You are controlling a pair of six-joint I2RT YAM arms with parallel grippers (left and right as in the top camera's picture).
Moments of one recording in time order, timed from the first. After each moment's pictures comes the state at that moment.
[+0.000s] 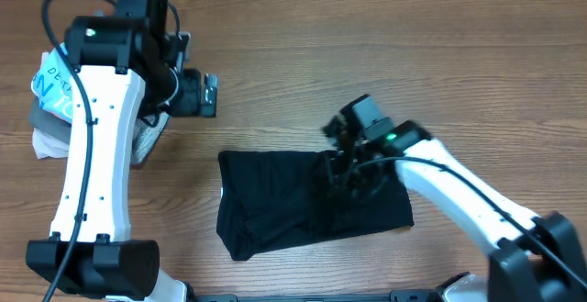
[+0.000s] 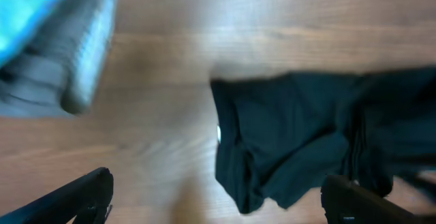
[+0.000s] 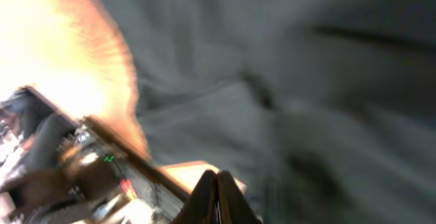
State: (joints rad) left arm -0.07 1.73 1.86 -1.57 0.11 -0.08; right arm 0.50 1.56 1.05 -0.86 -0.56 0.45
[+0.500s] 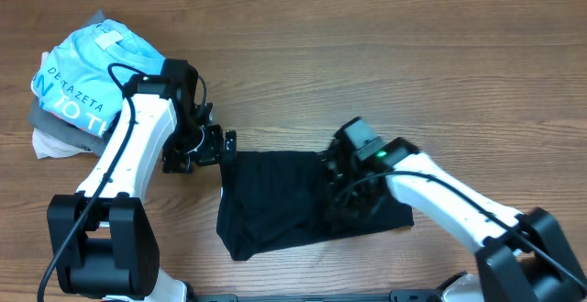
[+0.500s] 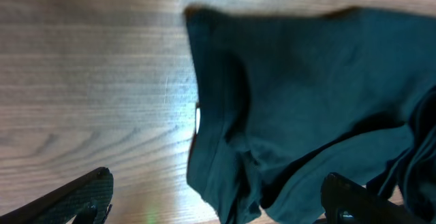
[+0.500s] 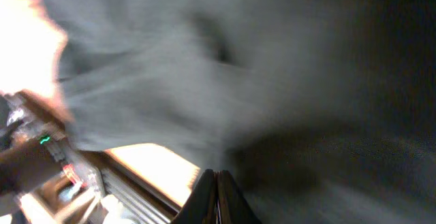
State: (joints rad) left arm -0.07 1.73 1.29 -1.24 0.21 -0.14; right arm 0.61 1.60 0.91 -0.70 -0.57 0.40
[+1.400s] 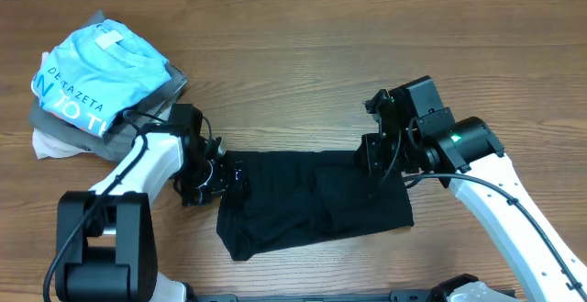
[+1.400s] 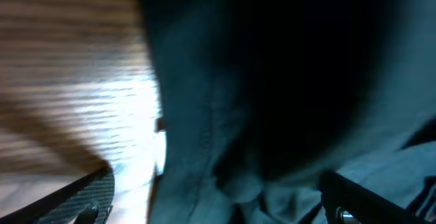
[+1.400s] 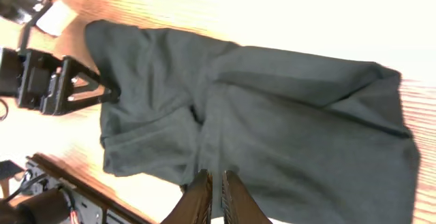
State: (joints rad) left arm -0.06 1.70 0.90 -0.88 0.38 -0.16; right arm 0.38 1.35 1.16 -1.00 -0.35 0.29
